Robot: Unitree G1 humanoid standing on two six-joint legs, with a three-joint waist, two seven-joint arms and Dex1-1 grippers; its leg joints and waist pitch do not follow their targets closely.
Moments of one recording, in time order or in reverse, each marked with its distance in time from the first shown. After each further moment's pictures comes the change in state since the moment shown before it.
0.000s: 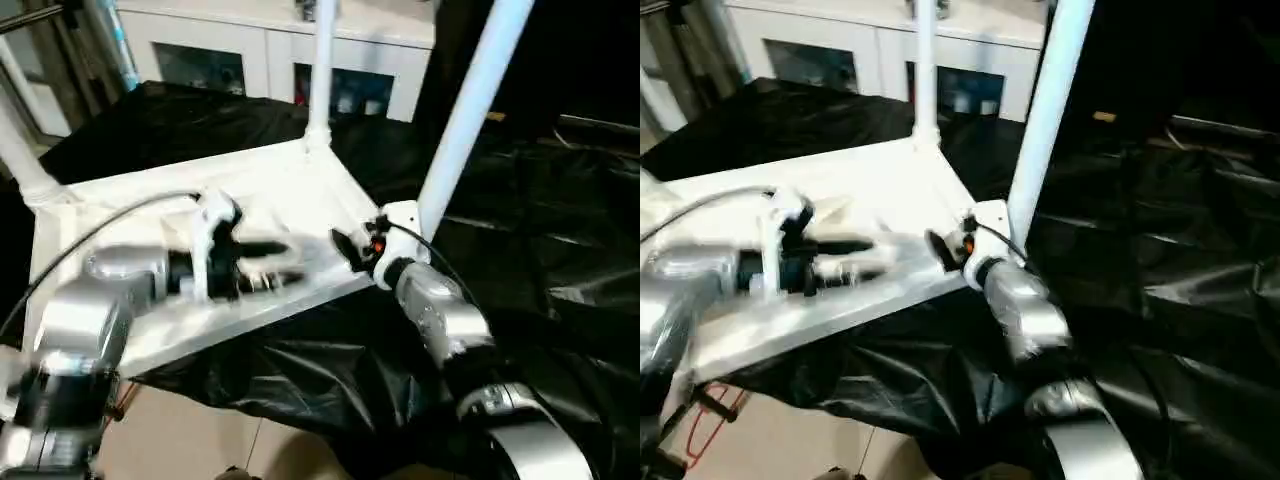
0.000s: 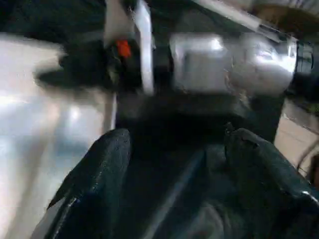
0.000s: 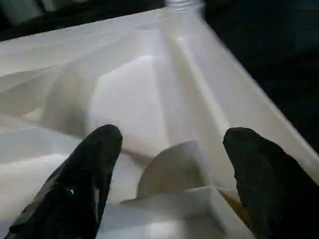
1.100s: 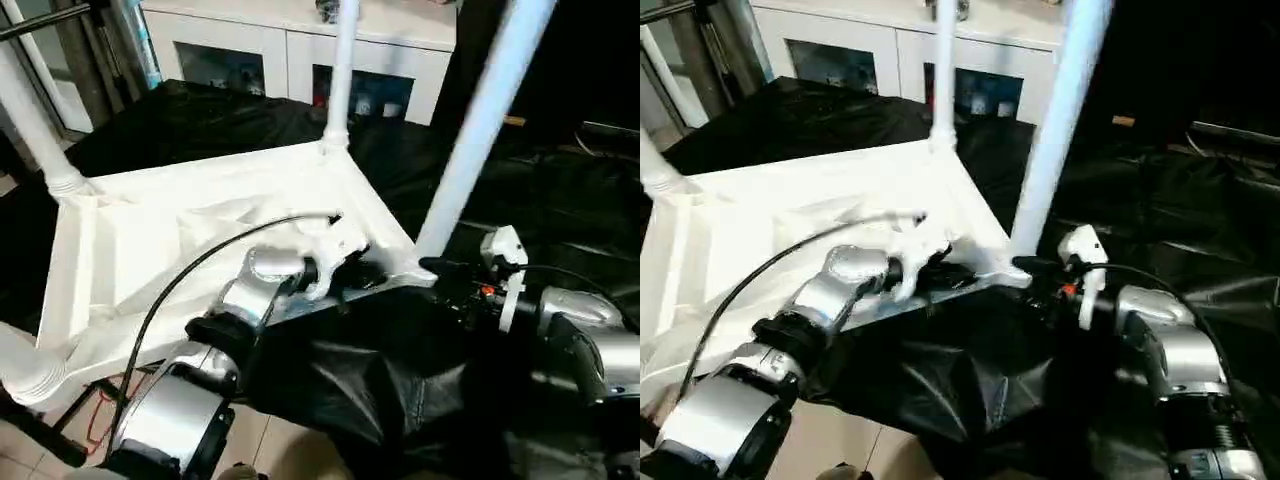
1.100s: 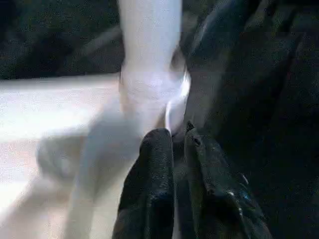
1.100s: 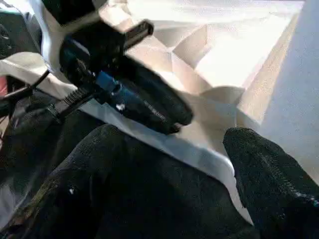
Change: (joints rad) left arm -0.454 -0.453 -0.152 1.008 0.366 -0.814 0.208; right arm 0.342 -0.469 0.037 -0.559 0.166 0.244 0.885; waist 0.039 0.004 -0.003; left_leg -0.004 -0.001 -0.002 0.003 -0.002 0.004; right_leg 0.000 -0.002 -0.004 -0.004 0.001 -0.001
